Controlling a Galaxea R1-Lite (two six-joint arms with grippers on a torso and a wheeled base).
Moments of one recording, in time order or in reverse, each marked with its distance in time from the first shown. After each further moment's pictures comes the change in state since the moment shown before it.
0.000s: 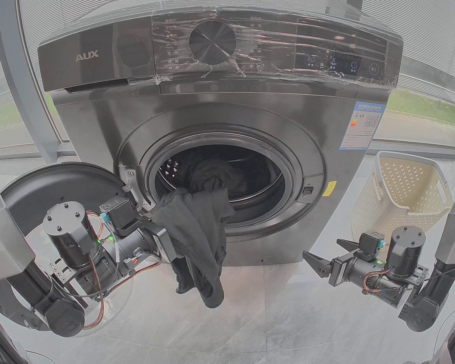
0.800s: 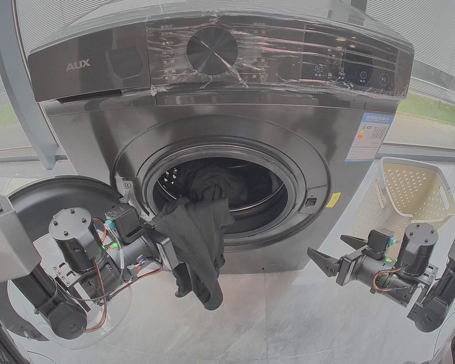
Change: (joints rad) left arm -0.002 0.027 0.019 0.000 0.003 0.031; right arm -0.009 -0.080 0.034 0.001 0.044 -0.001
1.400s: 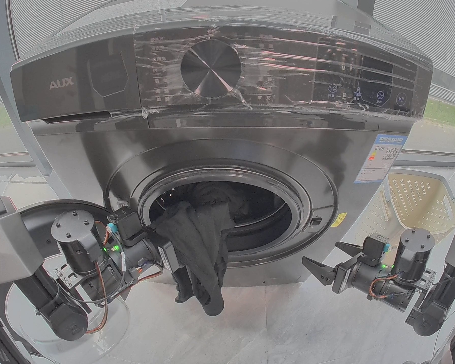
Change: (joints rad) left arm -0.003 0.011 0.009 0.000 0.000 0.009; right arm 0.037 0.014 0.015 0.000 -0.003 0.000
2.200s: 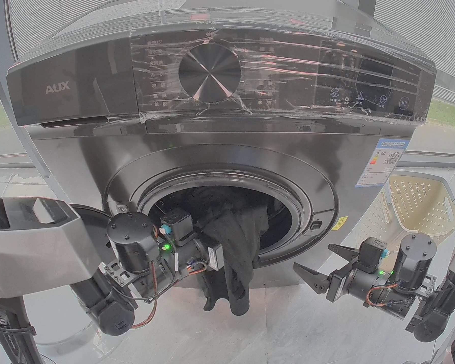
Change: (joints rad) left arm -0.111 0.207 -0.230 0.000 0.037 0.059; right arm 0.089 -0.034 0.009 -0.001 -0.030 -0.008
